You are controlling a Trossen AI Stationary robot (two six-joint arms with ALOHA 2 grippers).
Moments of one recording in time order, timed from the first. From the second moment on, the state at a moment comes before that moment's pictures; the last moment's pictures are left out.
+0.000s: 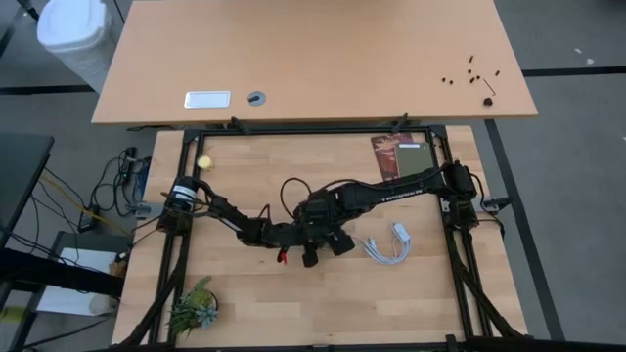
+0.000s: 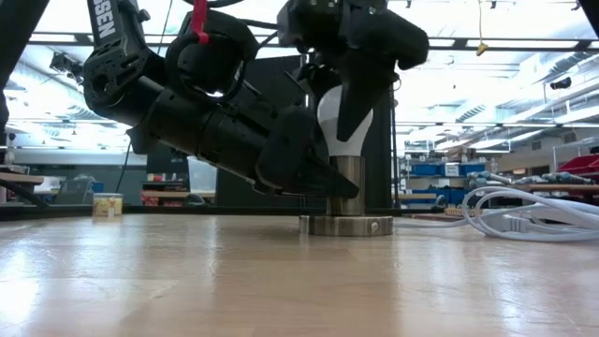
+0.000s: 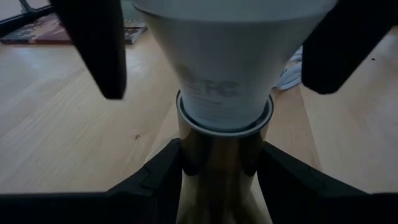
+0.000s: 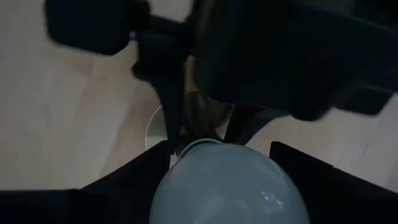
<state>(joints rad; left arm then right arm) -0.19 2.03 0.79 0.89 -0.39 -0.17 0.11 1.99 1.70 -1.01 0.02 -0.30</state>
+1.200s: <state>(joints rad) -0.20 2.03 0.79 0.90 -0.38 -0.19 0.07 1.99 1.70 -1.04 -0.05 0.76</state>
